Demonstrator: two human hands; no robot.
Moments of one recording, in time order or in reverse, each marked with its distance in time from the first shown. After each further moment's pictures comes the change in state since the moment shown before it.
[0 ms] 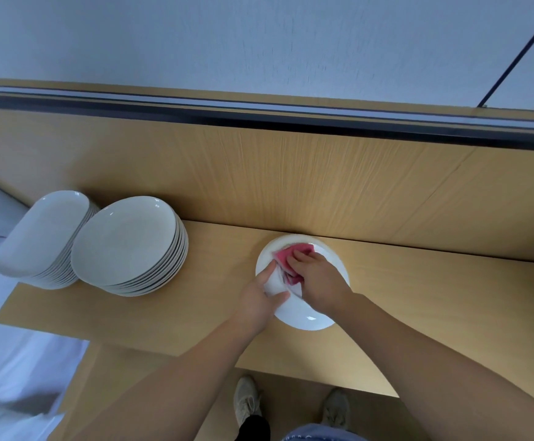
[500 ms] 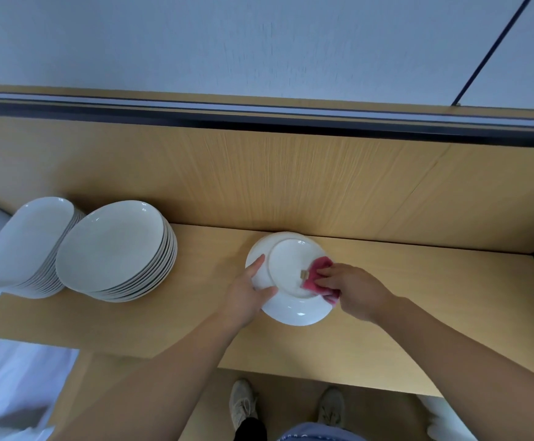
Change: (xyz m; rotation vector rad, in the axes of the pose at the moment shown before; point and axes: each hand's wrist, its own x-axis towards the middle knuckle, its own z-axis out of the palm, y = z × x) left_hand 0.008 0.003 -0.008 -0.089 -0.042 -0.025; right_hand -0.053 0.059 -0.032 -0.172 -0.146 -0.049
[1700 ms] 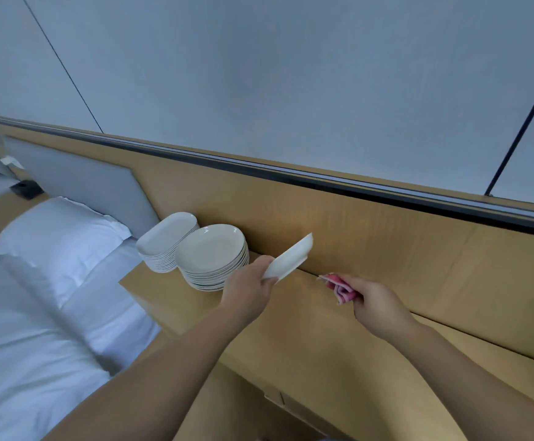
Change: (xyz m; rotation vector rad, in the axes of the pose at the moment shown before) left_hand -0.126 0.094 -0.026 0.676 0.671 0.303; right_hand -0.016 -0.041 -0.085 0.427 0.301 -0.305
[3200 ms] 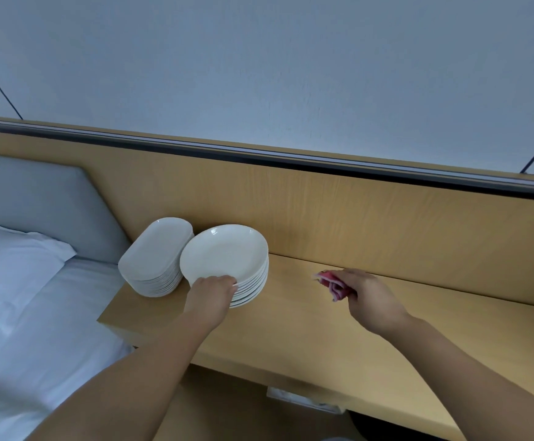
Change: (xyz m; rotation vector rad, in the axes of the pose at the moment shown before) left_hand 0.079 -0.252 -0.015 0.353 -0.176 0.322; right_hand 0.067 -0.107 0.115 -0.152 0.075 0.246
